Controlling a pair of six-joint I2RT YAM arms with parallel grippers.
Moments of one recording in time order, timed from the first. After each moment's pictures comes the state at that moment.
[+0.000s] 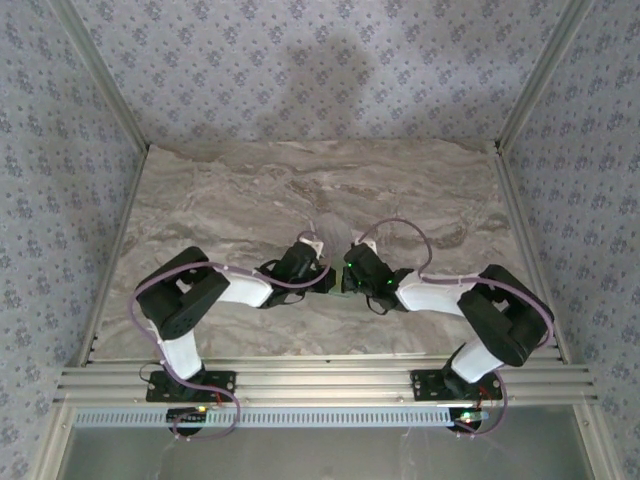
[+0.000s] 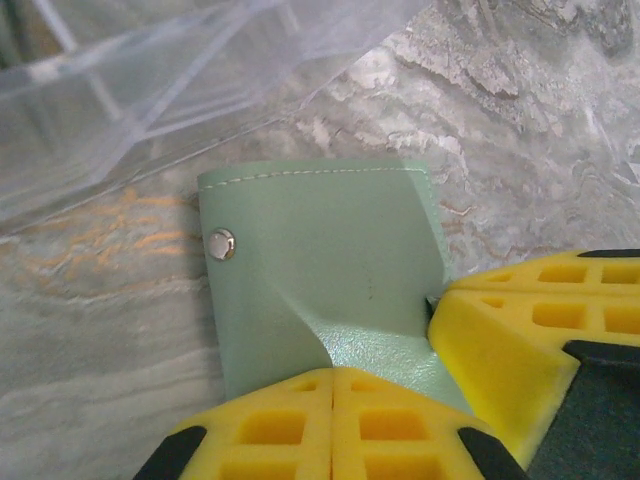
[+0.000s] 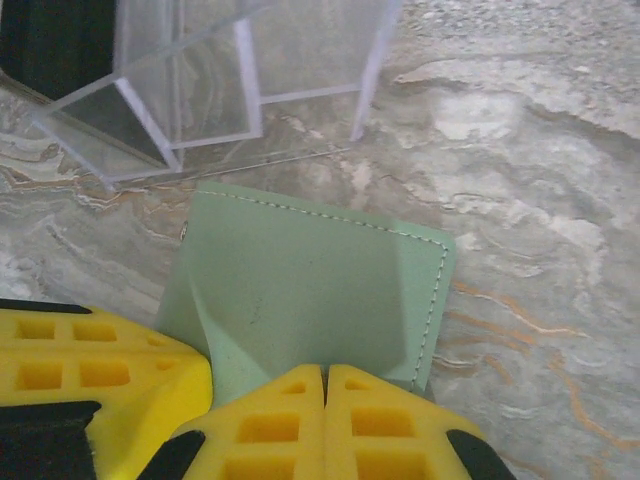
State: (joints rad) left arm -0.86 1.82 0.72 0.38 0.12 -0.71; right arm 0.79 1.53 0.62 0.04 0.18 0.65
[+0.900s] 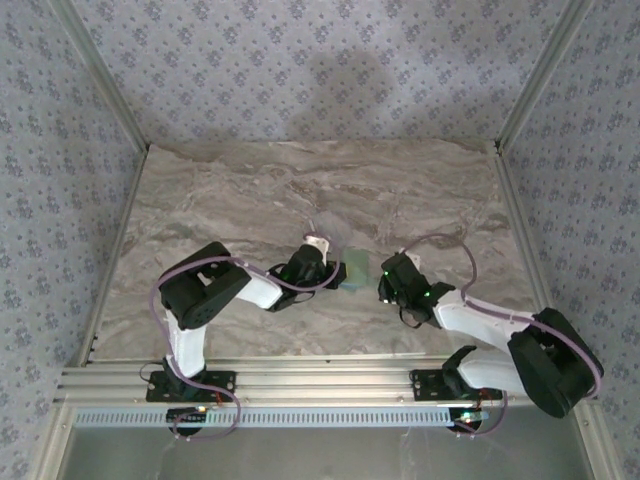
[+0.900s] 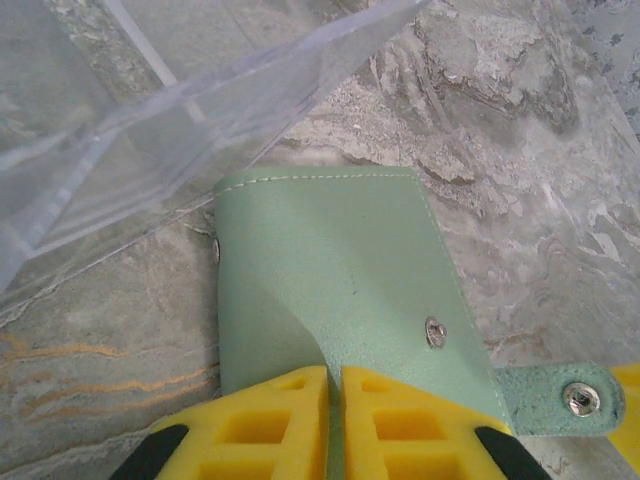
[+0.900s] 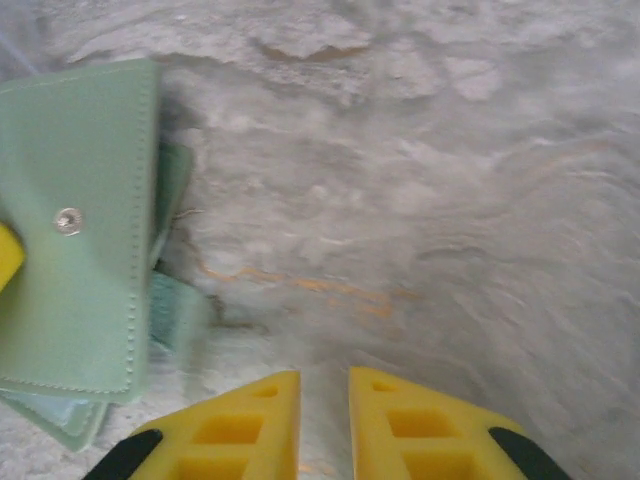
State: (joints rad) left arm -0.89 1.93 0.72 0.65 0.04 -0.73; right arm 0.69 1.18 0.43 -0.23 0.27 0.76
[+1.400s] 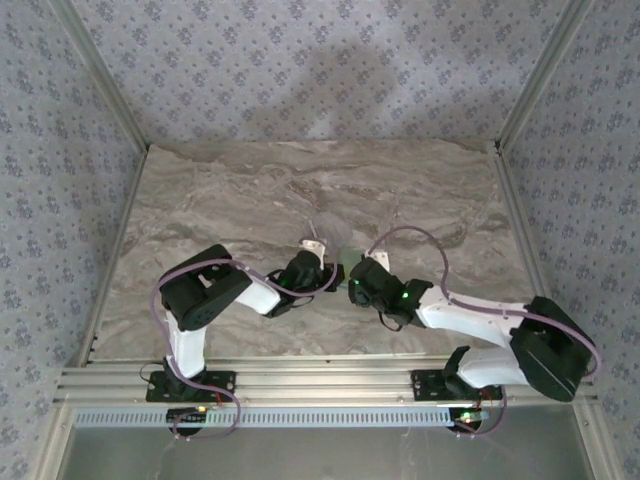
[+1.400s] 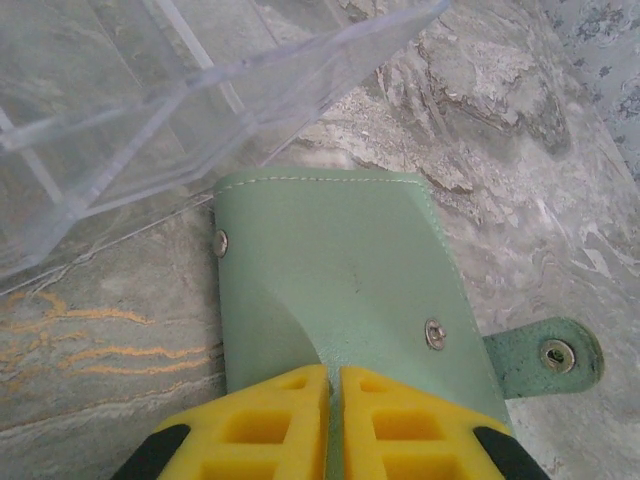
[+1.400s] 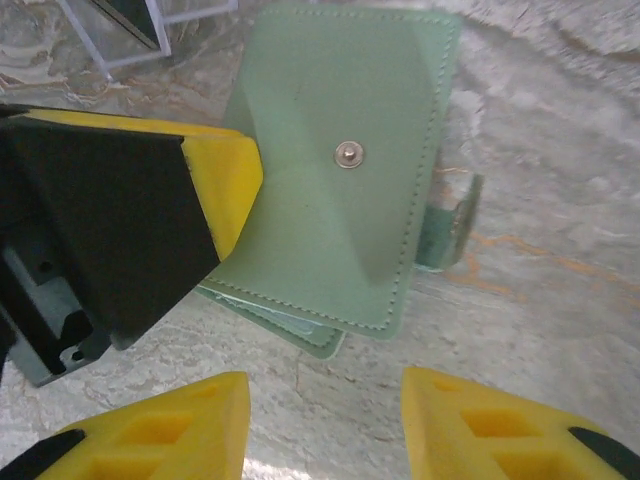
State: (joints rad) left arm -0.91 1.93 0.66 0.75 0.01 -0.78; right arm 0.89 1.33 0.61 -0.24 0.26 0.72
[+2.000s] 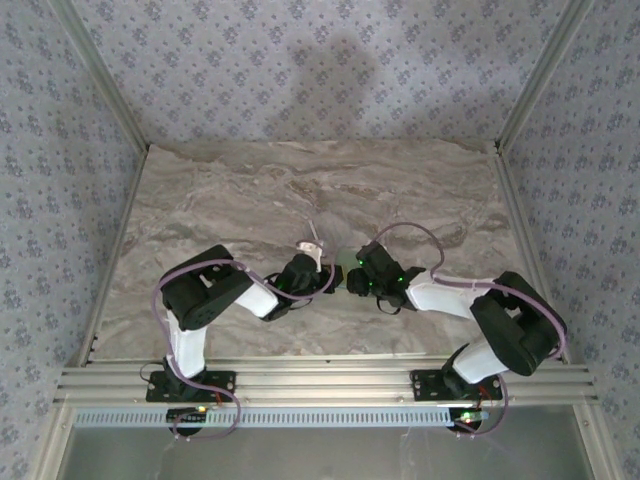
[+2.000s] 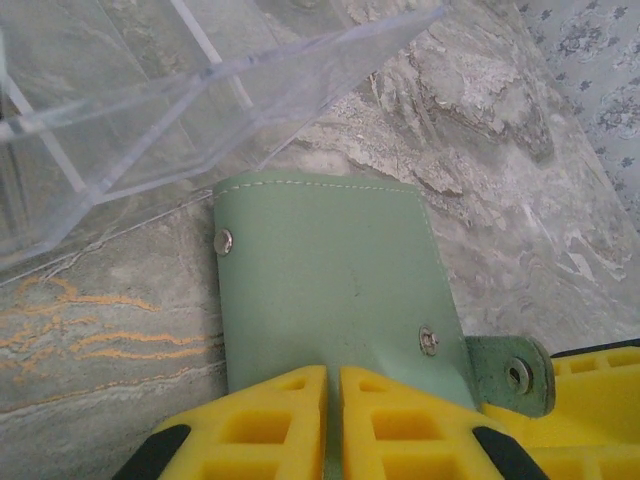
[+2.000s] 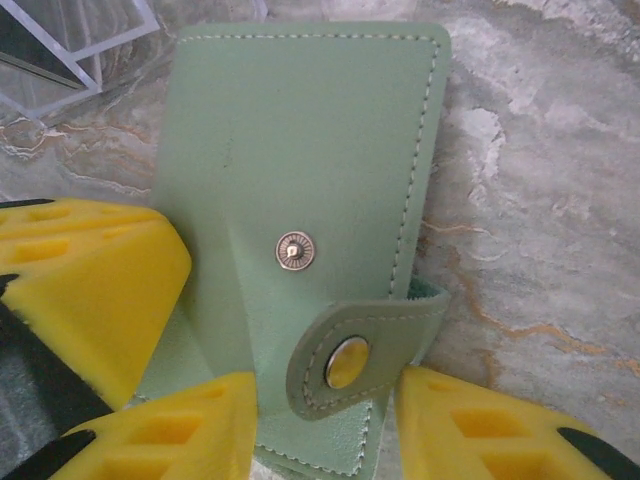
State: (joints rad) left arm -0.91 1.95 0.62 0.84 0.01 -0.79; right arm 0.73 1.47 0.60 -0.07 0.06 0.69
